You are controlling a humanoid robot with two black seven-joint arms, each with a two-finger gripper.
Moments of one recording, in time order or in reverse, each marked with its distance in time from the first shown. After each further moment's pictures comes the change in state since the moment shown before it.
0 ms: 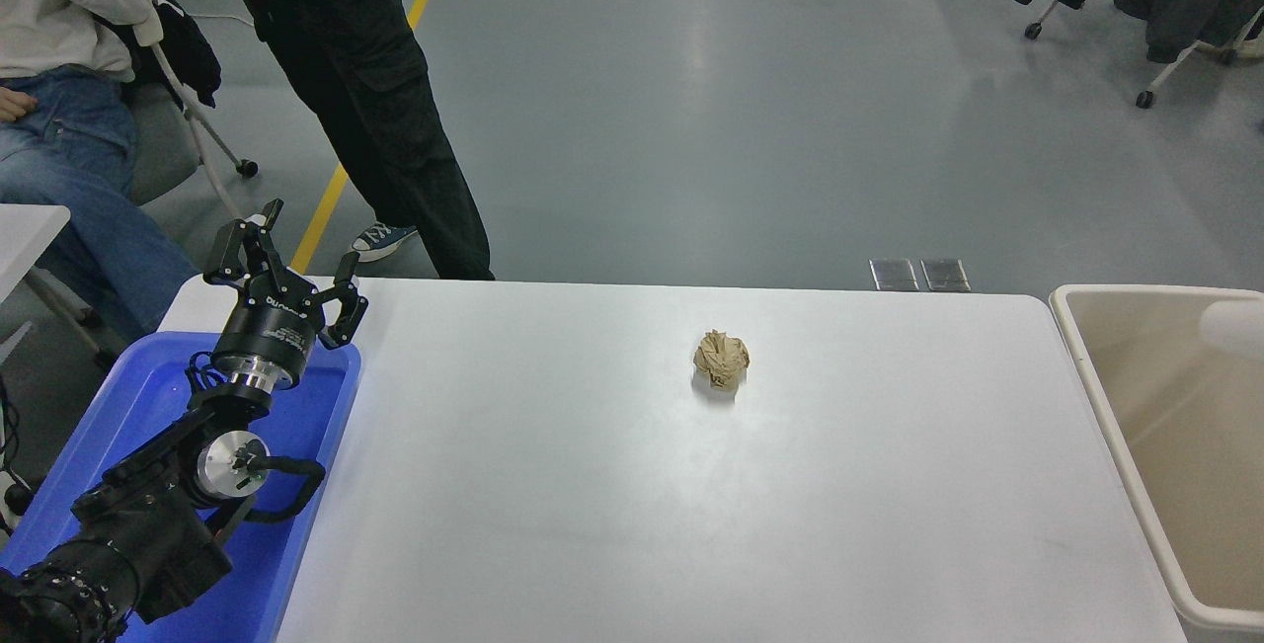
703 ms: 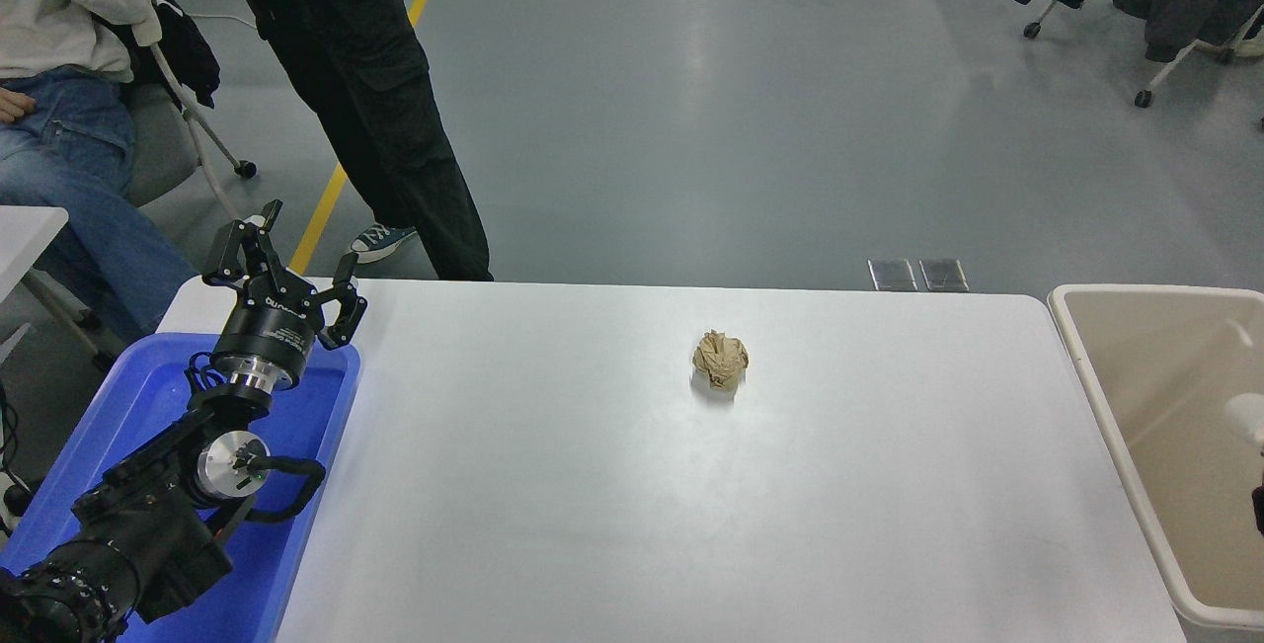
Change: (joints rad) left arm 0.000 0.000 -0.001 0.001 0.000 0.000 0.000; right arm -0.041 0.187 0.306 -0.025 0.233 -0.351 -0.270
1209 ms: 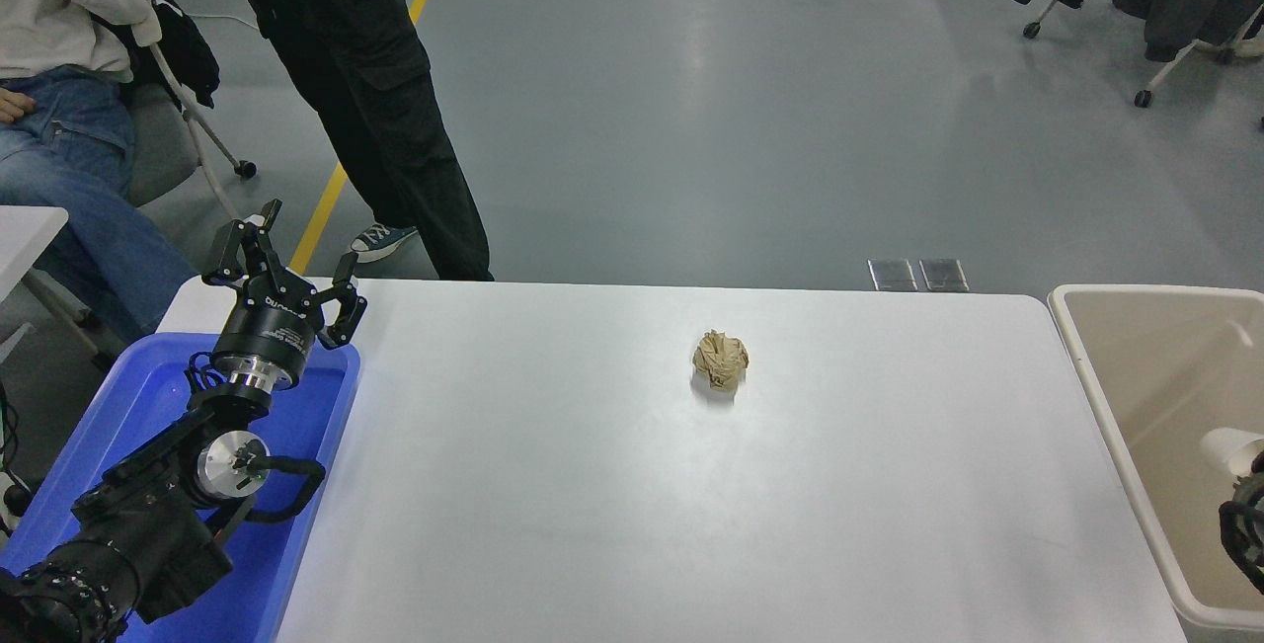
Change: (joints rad) left arm 0.000 0.000 -0.001 0.000 0.000 0.000 -0.001; right arm -0.054 0.030 0.075 0.005 0.010 -0.031 -0.012
